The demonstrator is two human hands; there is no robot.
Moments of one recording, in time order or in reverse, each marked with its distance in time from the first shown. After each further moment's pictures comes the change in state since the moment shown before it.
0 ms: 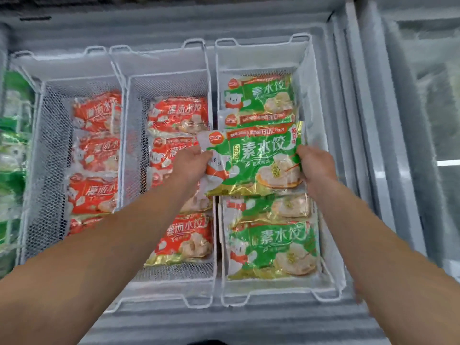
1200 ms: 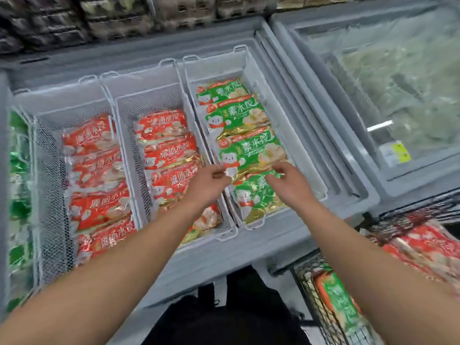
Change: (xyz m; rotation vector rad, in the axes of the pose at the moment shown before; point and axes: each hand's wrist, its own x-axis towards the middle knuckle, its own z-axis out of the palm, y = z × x) left_hand -0.135 -0.098 -0.081 0.472 -0.455 0.452; right_hand -0.224 0.124 -0.010 -0.448 0.052 -0.313
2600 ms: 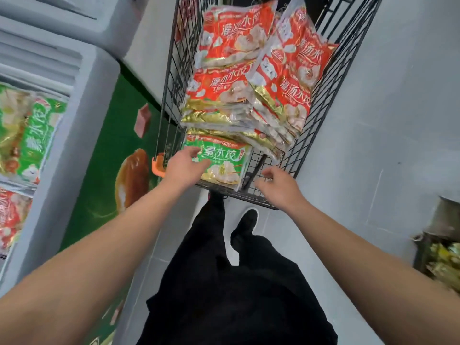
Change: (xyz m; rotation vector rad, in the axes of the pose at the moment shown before) left_hand -0.184 -0.045 0.421 0.861 -0.603 0.268; right_hand -0.339 0.441 -0.026 0.459 0.226 0.707
